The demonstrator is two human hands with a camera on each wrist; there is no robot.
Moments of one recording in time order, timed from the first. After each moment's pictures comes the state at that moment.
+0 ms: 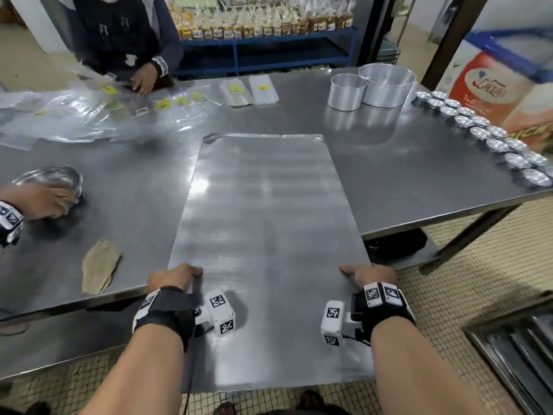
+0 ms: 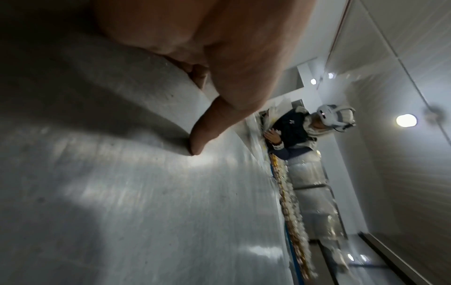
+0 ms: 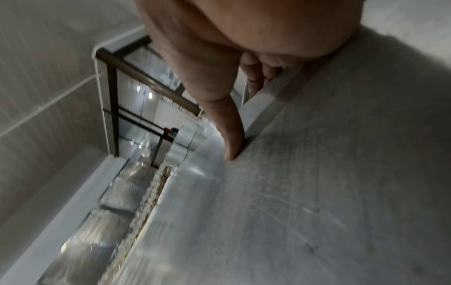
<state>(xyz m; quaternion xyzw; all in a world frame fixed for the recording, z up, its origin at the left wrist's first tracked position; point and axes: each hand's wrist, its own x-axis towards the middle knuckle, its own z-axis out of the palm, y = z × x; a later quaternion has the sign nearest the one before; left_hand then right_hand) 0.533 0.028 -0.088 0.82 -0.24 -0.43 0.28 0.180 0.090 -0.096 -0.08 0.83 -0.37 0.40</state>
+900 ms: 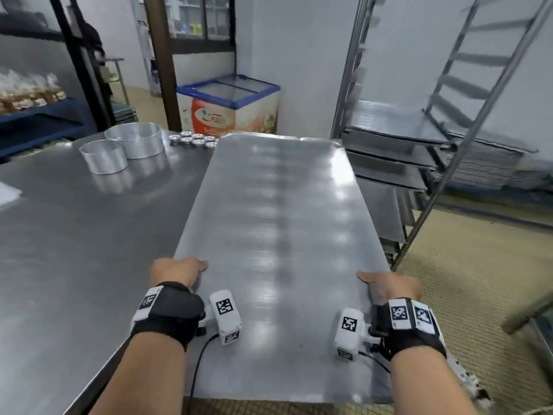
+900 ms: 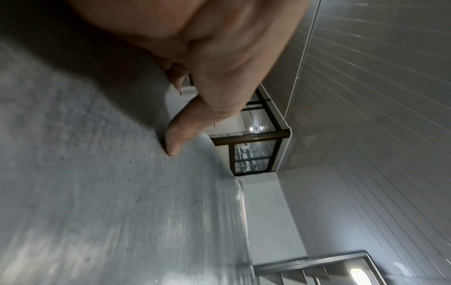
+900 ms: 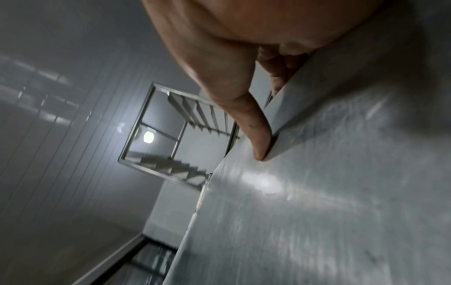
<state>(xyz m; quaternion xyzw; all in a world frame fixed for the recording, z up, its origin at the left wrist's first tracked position) 0.319 0.062 0.003 0.55 -0.60 -0.57 0.14 0.191 0.406 0.011 0.28 0.75 -0.59 0.07</state>
